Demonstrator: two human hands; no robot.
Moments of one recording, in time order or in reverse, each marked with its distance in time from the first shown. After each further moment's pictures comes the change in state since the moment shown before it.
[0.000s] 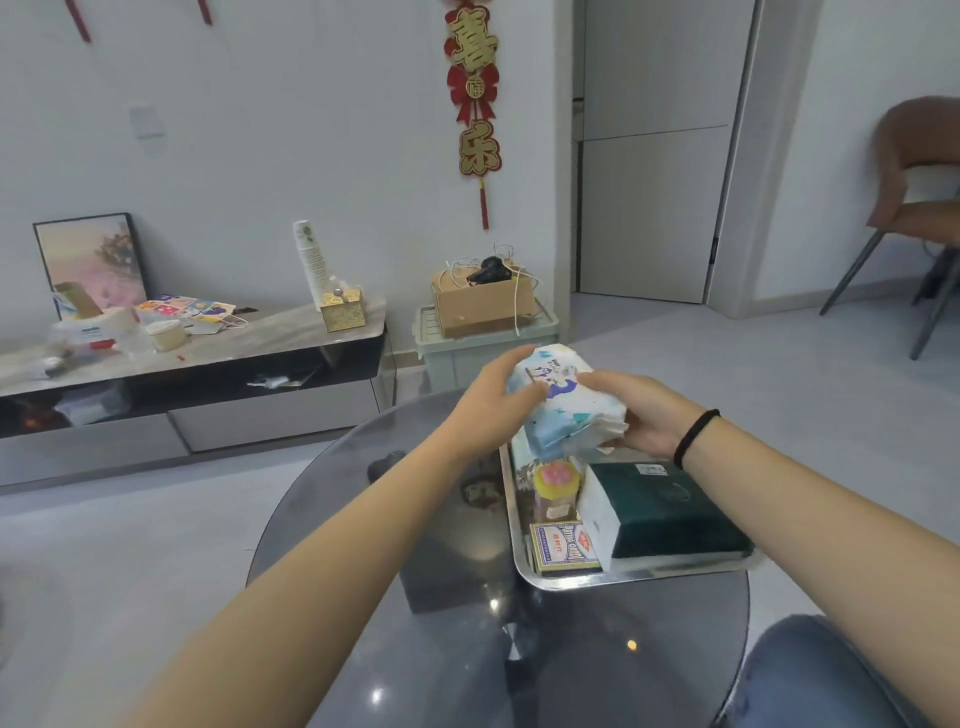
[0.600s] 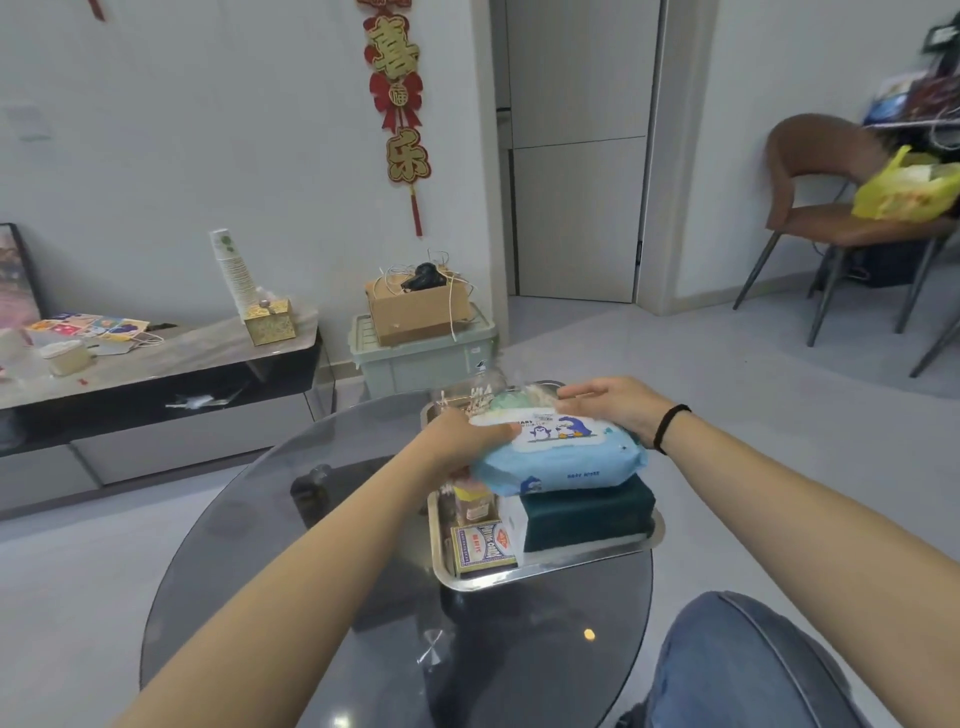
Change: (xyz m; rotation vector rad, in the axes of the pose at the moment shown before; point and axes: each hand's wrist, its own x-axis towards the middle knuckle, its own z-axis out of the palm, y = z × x) left_hand 0.014 0.000 0.058 0.116 -0.156 -0.455; right_hand -0.026 -0.004 -0.089 -0.574 0.234 -0.073
